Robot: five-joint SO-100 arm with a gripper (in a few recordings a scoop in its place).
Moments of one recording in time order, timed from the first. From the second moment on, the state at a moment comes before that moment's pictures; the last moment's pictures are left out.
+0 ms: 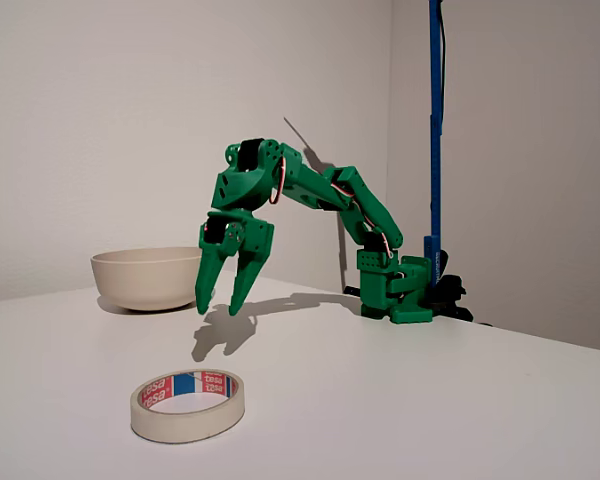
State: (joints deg) arm -2.0 49.5 27.7 91.1 2.7
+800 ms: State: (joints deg) arm -7.4 41.3 25.4 84.5 3.7
